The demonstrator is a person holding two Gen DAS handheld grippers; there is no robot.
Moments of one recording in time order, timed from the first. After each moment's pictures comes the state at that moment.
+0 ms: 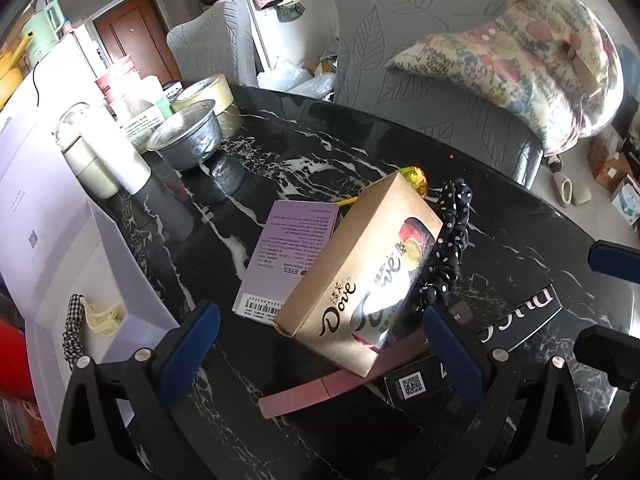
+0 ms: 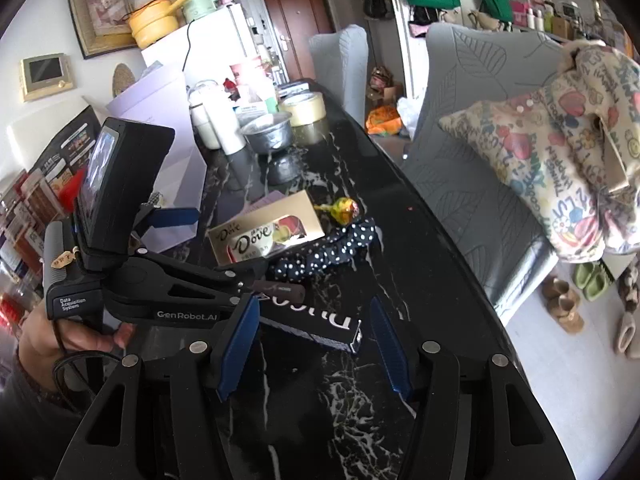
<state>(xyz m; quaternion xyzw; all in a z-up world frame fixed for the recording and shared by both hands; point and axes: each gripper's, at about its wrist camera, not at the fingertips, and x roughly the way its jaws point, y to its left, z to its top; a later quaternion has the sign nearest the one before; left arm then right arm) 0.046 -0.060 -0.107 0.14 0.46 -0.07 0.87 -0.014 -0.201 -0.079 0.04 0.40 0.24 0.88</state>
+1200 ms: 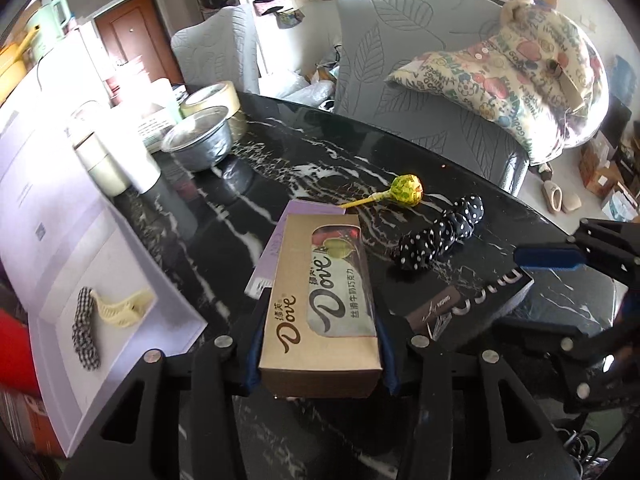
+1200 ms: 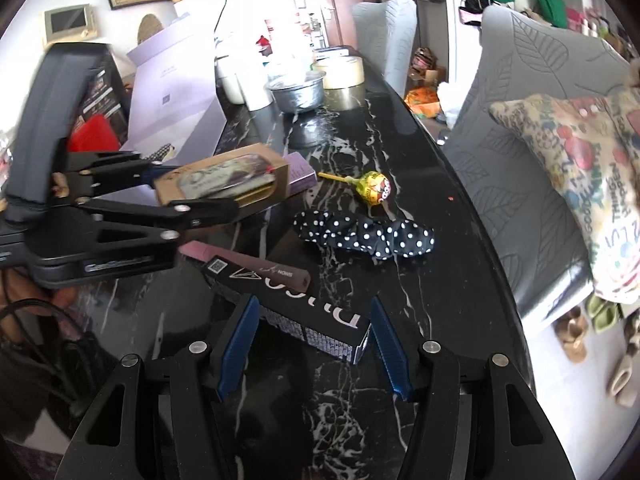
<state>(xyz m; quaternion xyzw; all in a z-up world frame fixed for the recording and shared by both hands) 0.024 -0.040 -0.084 0.12 0.45 -0.08 0.88 0.013 -0.180 -0.105 -0.03 0.43 0.30 0.85</state>
